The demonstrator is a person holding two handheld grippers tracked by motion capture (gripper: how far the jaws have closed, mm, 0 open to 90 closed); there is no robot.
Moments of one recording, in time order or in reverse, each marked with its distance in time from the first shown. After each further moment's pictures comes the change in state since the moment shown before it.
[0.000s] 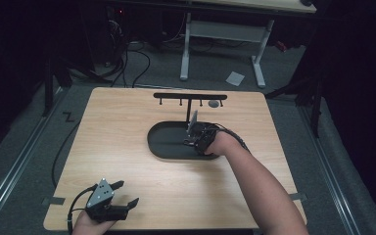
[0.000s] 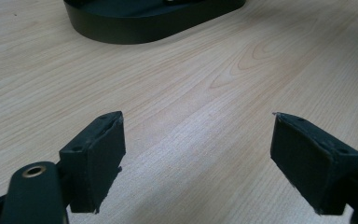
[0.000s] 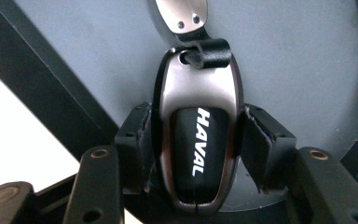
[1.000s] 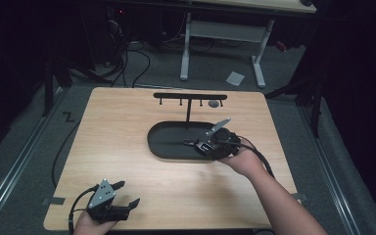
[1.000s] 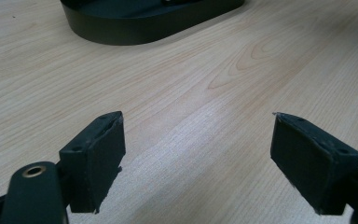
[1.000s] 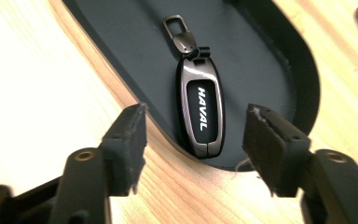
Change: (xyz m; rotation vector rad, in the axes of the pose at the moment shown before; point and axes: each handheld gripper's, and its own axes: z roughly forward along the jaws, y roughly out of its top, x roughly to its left) left arm -0.004 0.001 0.002 0.006 0.005 0.013; right arm 0.031 -0.094 -0.059 -0.488 -0.086 0.096
